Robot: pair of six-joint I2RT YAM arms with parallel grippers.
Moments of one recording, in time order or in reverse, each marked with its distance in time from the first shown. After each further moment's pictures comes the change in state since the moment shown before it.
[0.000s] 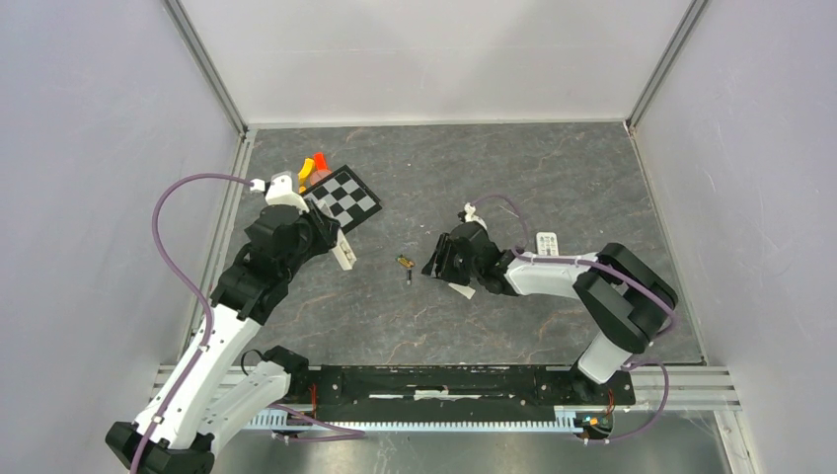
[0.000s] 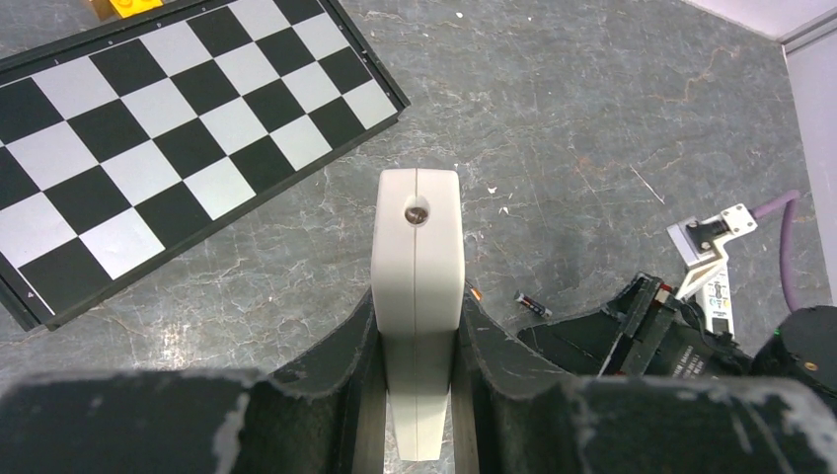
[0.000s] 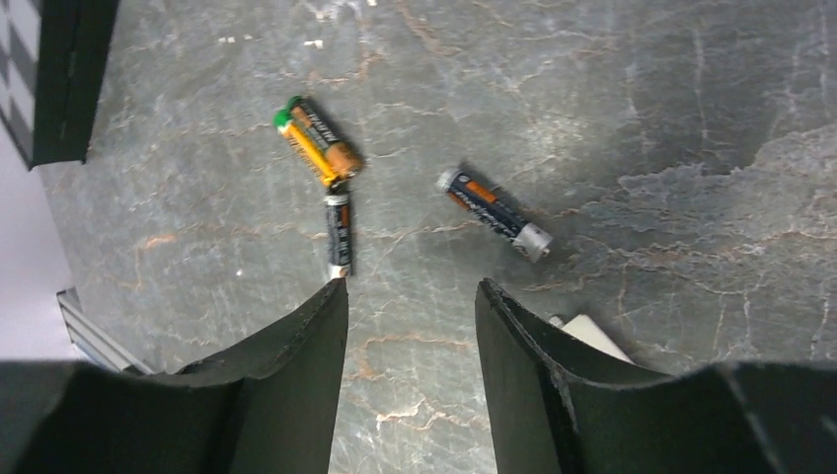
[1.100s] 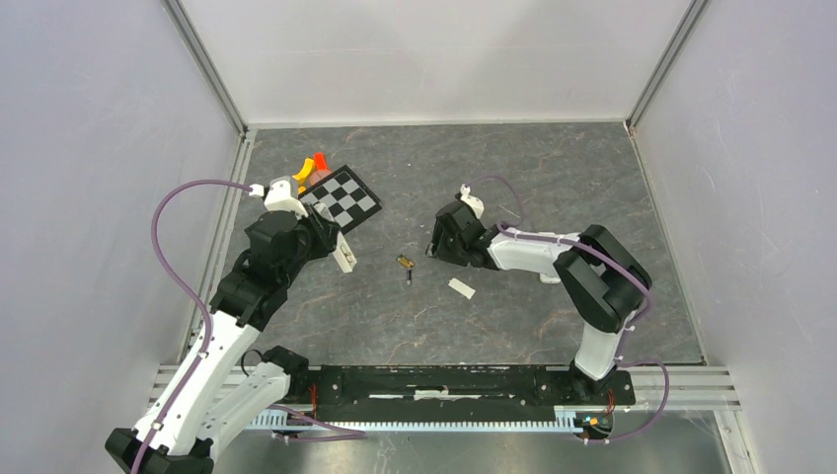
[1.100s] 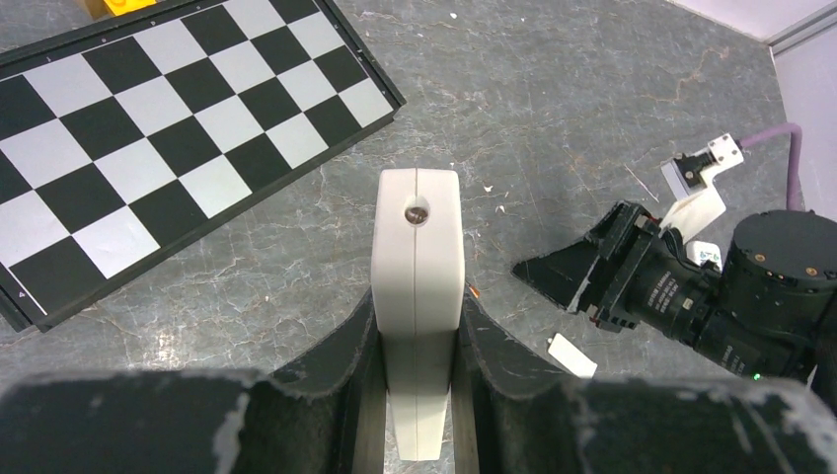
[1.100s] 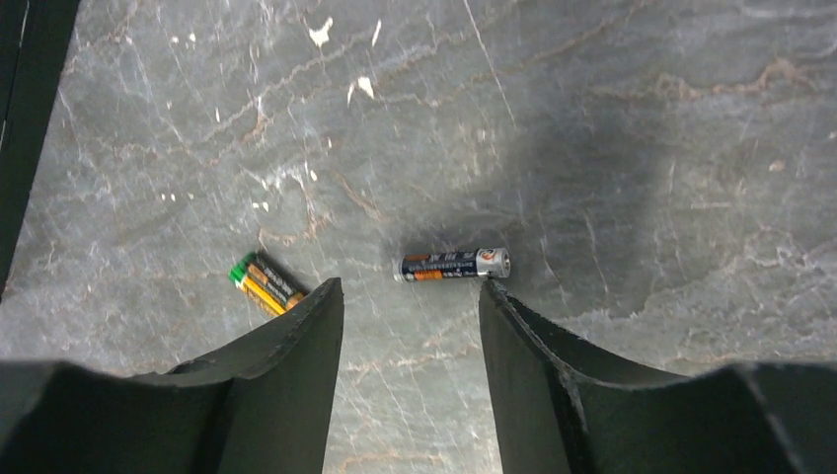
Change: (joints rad) left arm 0.000 -0.039 -0.040 0.021 0.008 0.000; right arm -0.051 0.155 0.230 -0.203 0.156 -0.032
